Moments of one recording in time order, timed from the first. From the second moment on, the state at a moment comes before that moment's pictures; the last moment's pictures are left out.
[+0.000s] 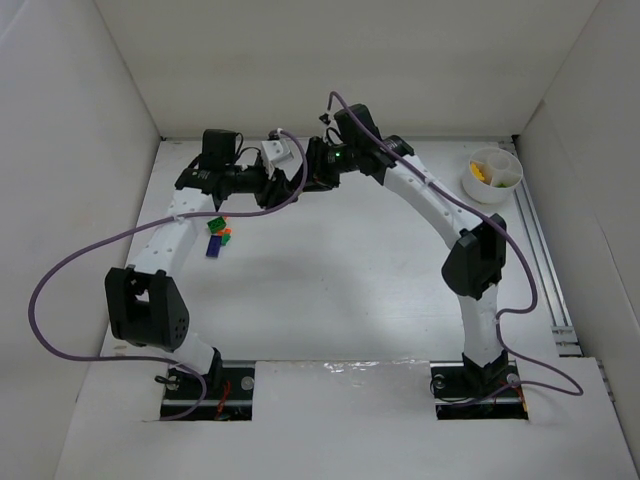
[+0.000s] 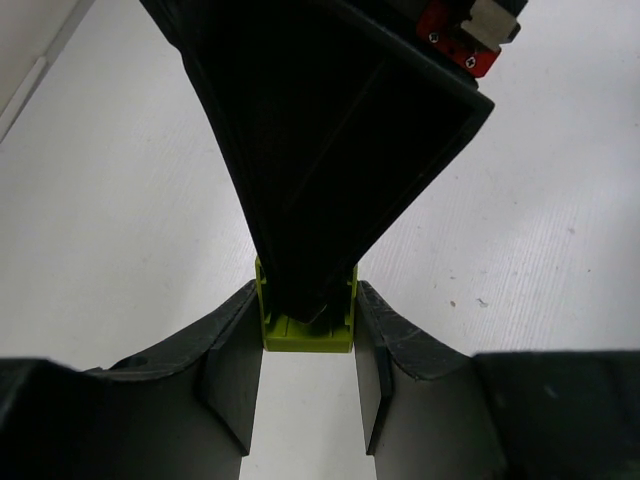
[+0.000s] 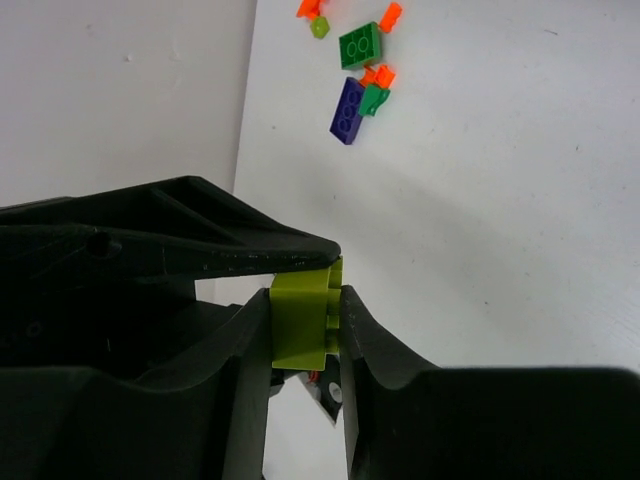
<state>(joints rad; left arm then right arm) -0.20 1.54 1.38 -0.53 0.91 0.57 0.61 2.09 2.12 -0.66 -0.54 0.76</state>
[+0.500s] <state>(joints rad) -0.21 1.54 1.38 -0.52 0.87 0.53 0.60 2.07 2.08 -0.67 -0.51 0.71</state>
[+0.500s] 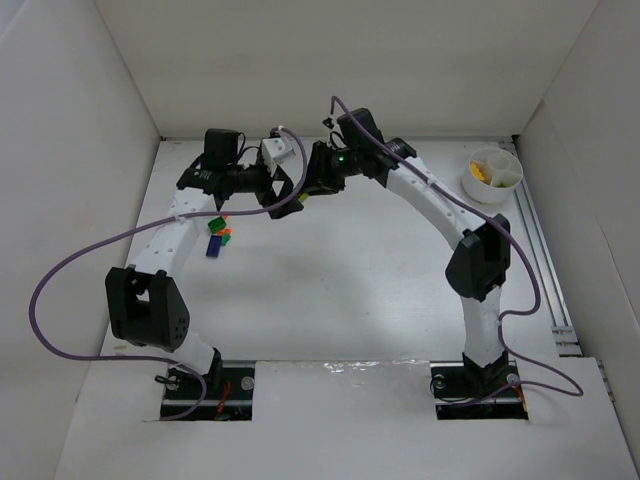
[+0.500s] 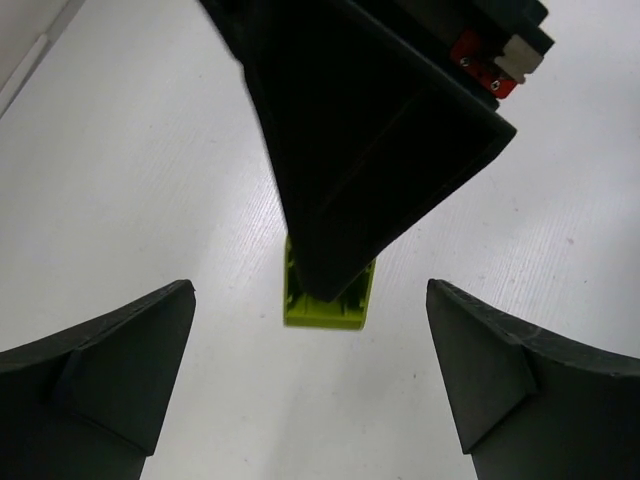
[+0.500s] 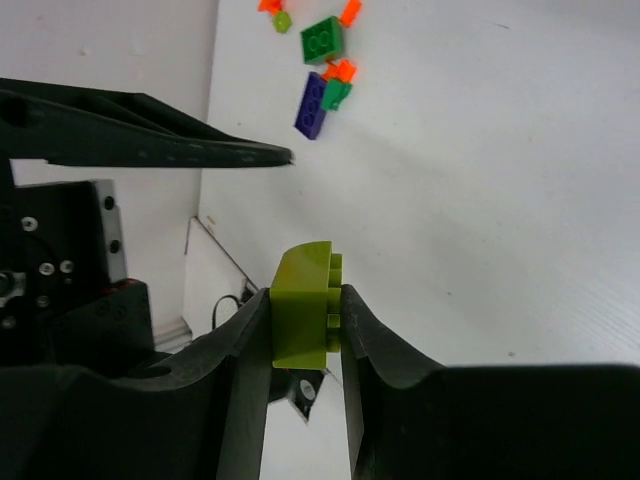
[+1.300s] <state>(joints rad) -0.12 1.53 1.36 -0.37 0.48 0.09 -0.27 1.76 1.72 -0.67 -0.23 0.49</state>
